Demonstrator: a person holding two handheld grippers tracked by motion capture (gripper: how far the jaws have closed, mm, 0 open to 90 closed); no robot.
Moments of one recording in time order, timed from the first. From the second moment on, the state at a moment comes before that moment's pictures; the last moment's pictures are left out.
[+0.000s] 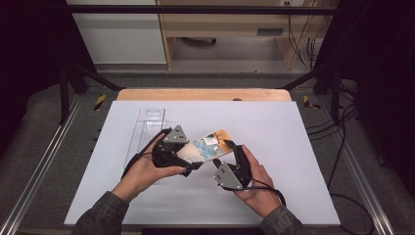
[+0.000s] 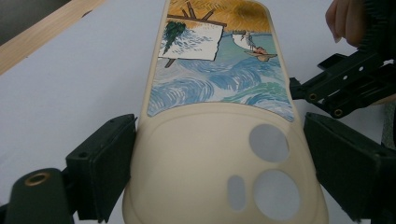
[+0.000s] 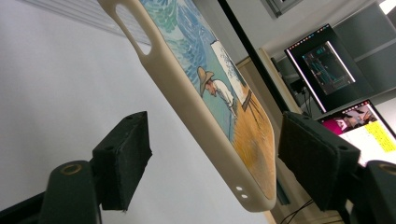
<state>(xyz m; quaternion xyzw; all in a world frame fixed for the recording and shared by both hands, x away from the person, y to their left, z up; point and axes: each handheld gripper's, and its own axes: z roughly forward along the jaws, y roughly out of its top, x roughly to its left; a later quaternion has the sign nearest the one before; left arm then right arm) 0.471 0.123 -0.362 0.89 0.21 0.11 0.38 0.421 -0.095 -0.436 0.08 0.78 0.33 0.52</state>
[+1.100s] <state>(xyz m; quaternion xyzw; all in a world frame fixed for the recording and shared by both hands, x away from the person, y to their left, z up) 0.472 0.124 -0.356 0.90 0.21 0.10 0.38 0.423 -0.085 -0.429 0.02 0.78 0.29 0.55</state>
